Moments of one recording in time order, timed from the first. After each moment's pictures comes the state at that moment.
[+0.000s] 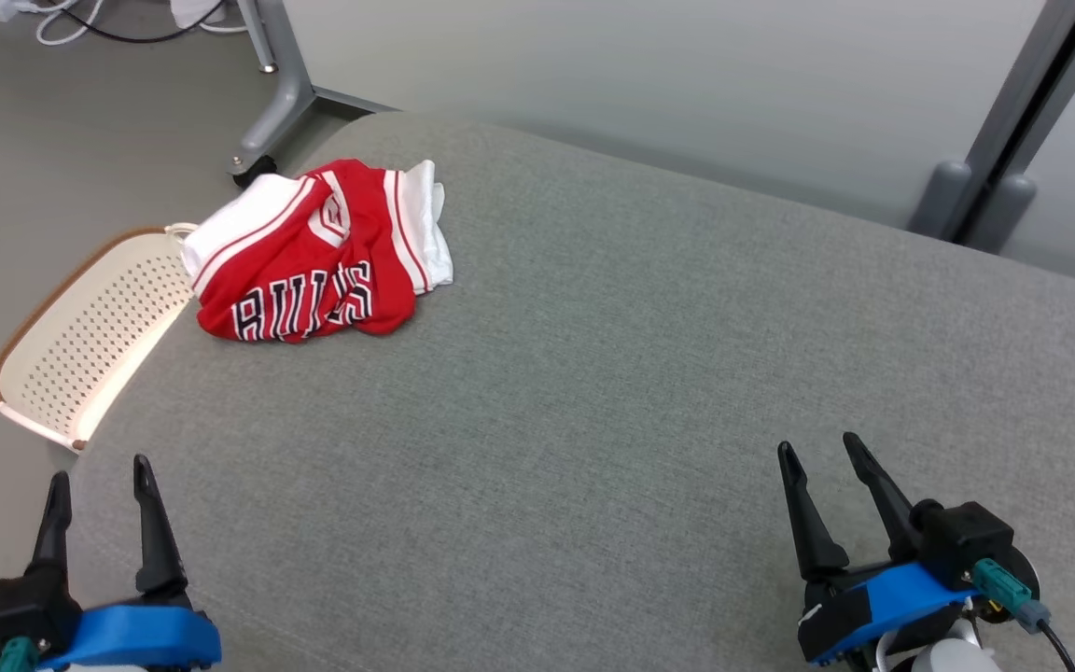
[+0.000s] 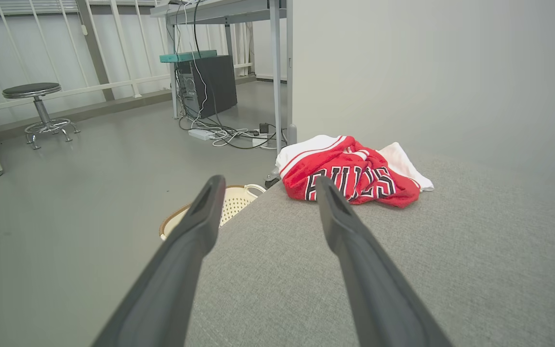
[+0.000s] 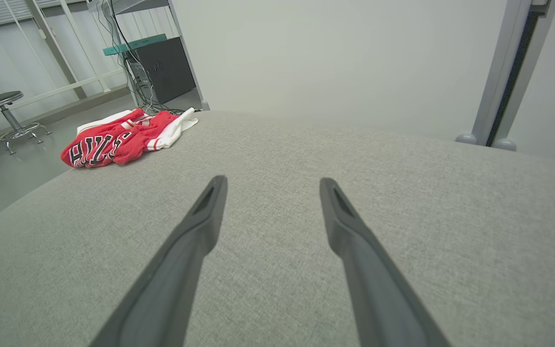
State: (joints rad) left arm -0.01 0.09 0.18 0.24 -0.11 -0.05 -0.26; right arm -0.13 -0.05 0.08 0.35 0.16 0.13 -0.26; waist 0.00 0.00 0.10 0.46
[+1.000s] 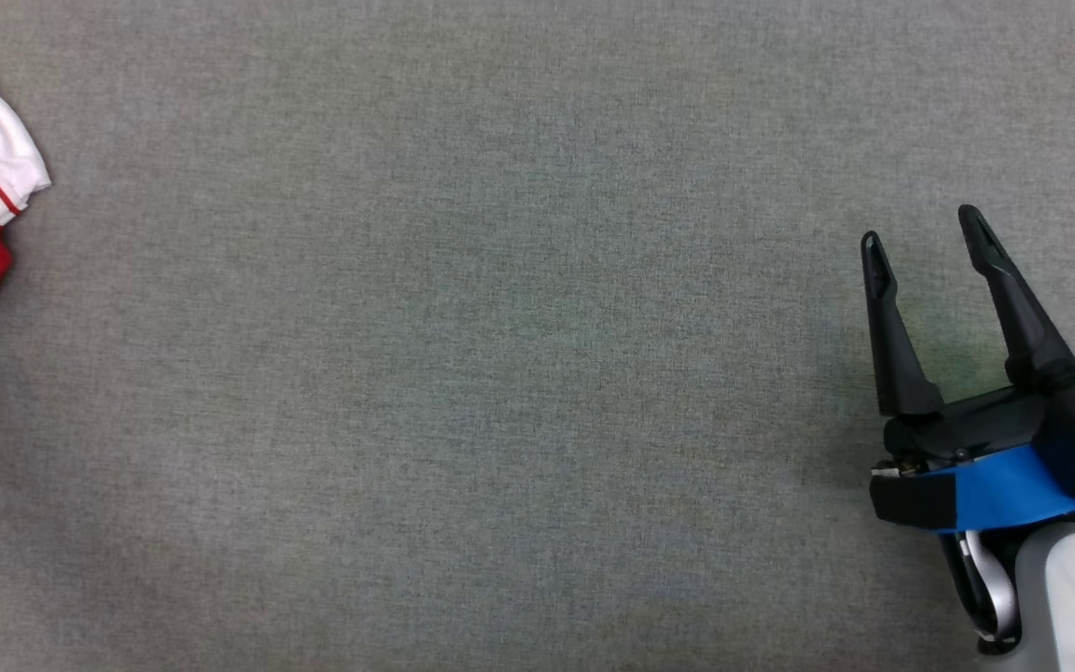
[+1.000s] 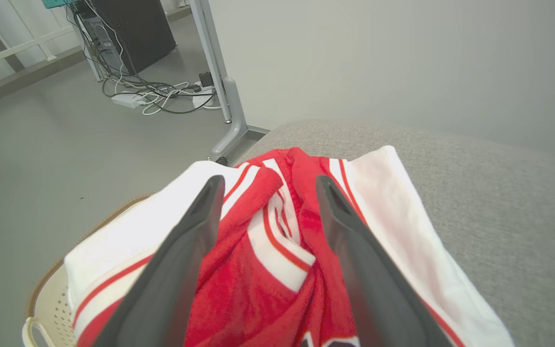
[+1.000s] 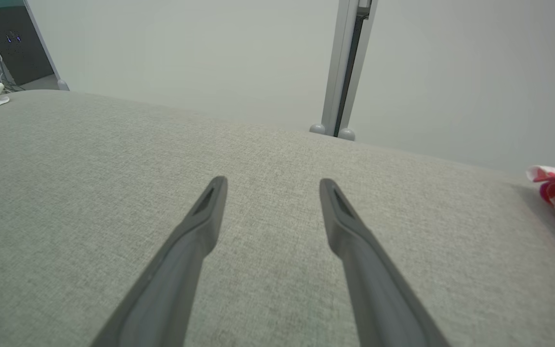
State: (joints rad) left arm -0.85 0.42 0.27 0.90 -0.20 -0.11 -0.21; right arm -0.23 -0.08 0.01 -0.15 -0.04 0.13 -0.10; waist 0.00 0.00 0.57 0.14
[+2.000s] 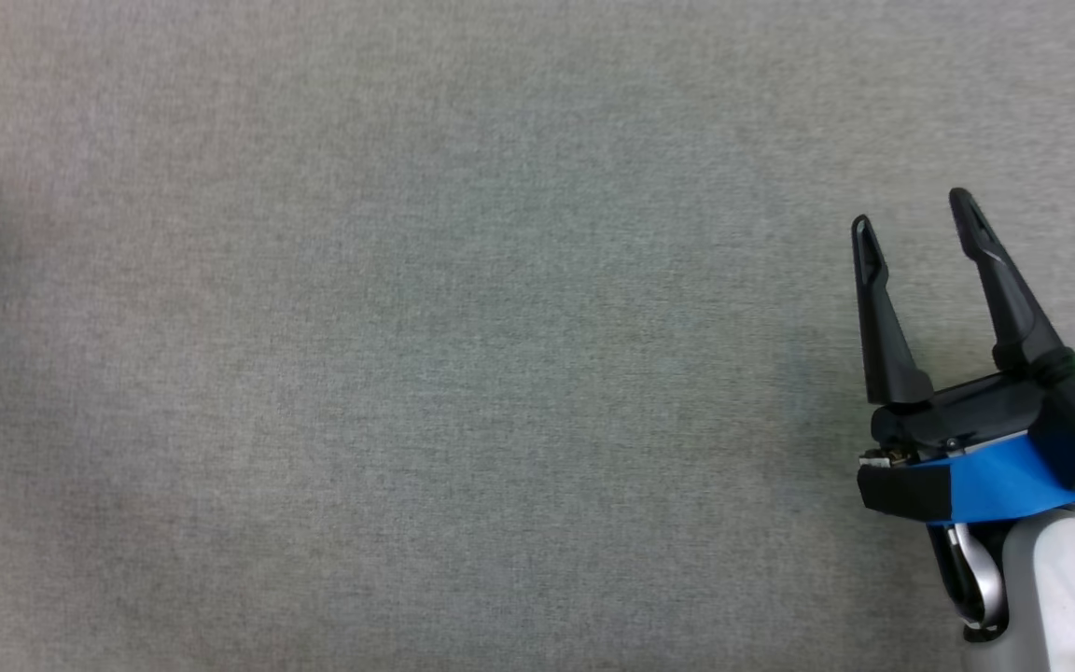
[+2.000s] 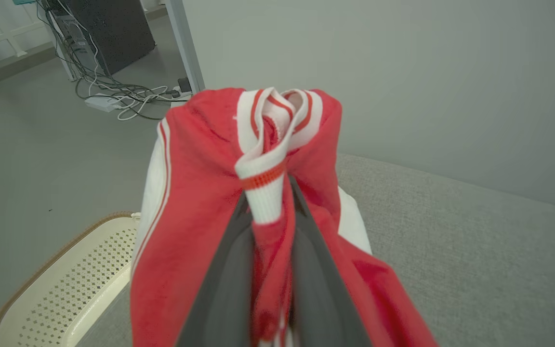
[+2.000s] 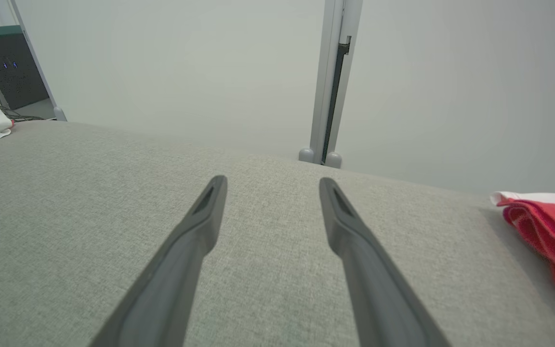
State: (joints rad) left arm -1.04 0.51 0.10 1.16 -0.32 -0.13 -0.17; right arm -0.26 -0.07 0.03 -0.15 -0.01 0.13 -0.12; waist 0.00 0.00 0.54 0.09
